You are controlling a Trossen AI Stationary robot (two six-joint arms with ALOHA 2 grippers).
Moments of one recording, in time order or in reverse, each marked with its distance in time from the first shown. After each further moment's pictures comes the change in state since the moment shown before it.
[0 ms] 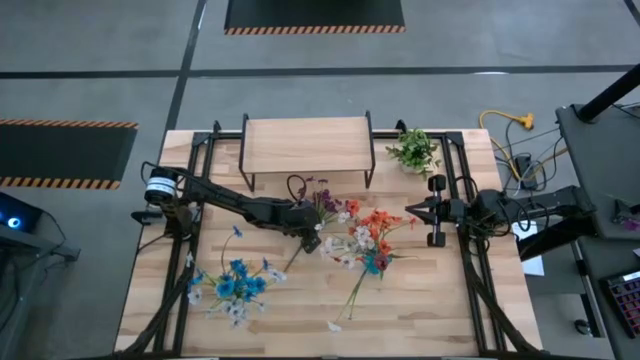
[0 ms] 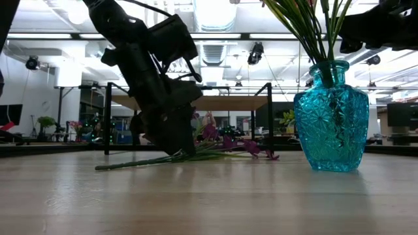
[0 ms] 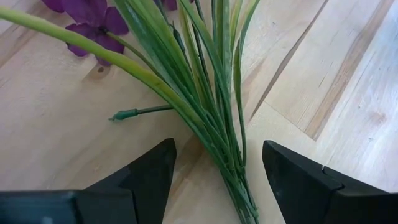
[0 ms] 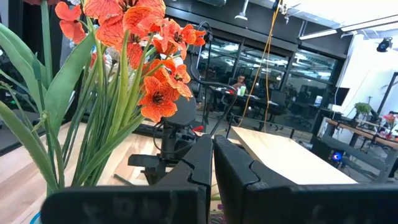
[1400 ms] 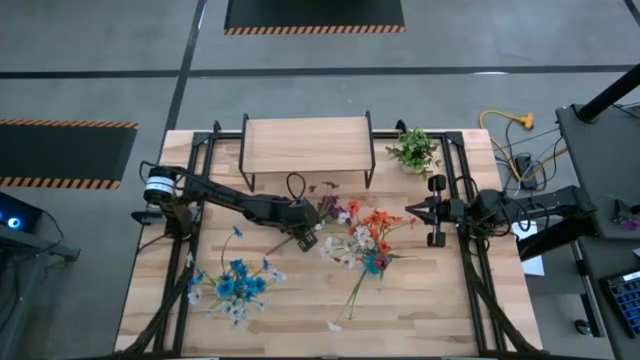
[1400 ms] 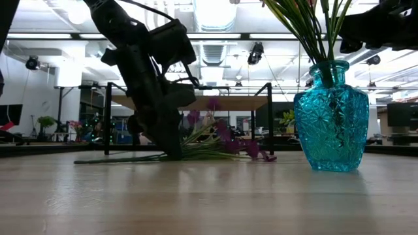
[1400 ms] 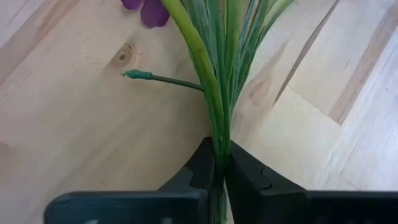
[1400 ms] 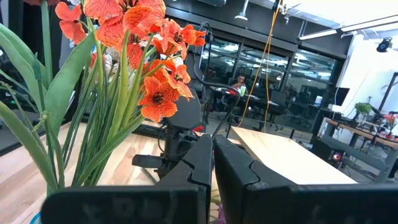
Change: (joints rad) left arm 0.008 -0.007 -0.002 -0.065 0.031 0.044; right arm 0.000 0.000 0.000 0.000 0.000 -0.001
